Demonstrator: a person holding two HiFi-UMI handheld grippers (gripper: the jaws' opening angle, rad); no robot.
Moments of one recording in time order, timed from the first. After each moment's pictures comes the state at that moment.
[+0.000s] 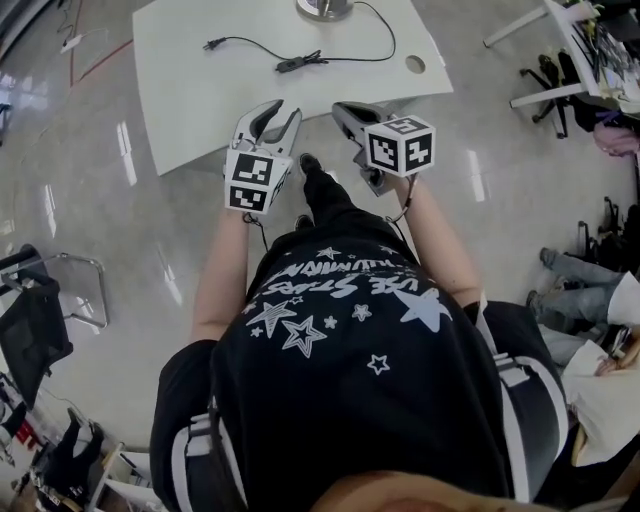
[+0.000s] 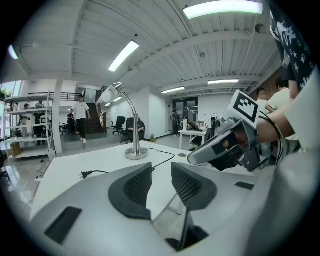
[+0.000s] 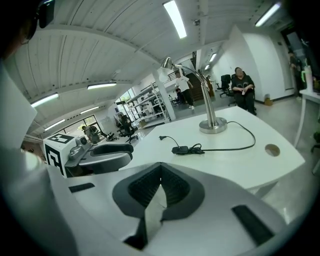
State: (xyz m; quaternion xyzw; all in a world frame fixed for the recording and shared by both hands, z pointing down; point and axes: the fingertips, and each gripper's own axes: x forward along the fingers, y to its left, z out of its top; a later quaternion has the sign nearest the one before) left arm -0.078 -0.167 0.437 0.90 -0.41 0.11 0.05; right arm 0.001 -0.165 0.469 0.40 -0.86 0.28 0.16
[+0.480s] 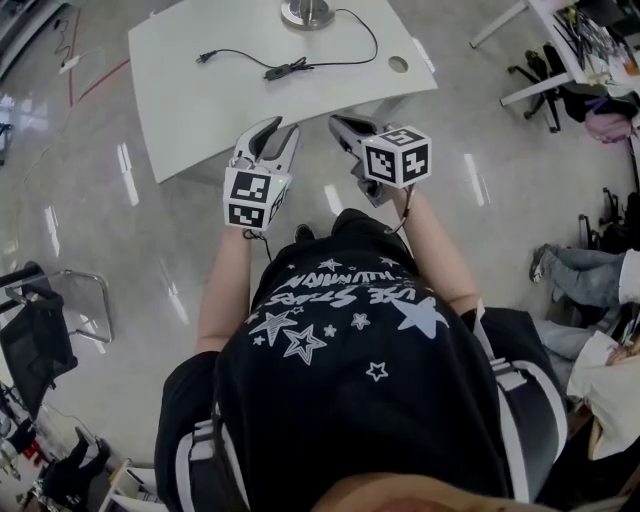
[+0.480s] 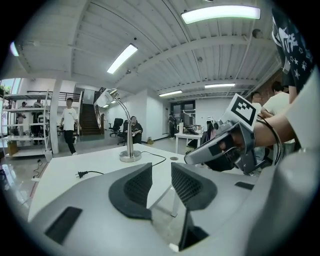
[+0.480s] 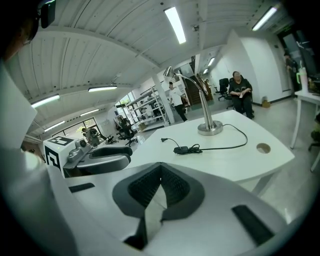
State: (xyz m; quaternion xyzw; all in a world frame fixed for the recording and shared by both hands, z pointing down) left arm -0.062 -0.121 0.421 0.91 -0.40 0.09 0.06; right arm 0.016 -0.123 0.455 0.40 -0.86 0.28 0.14
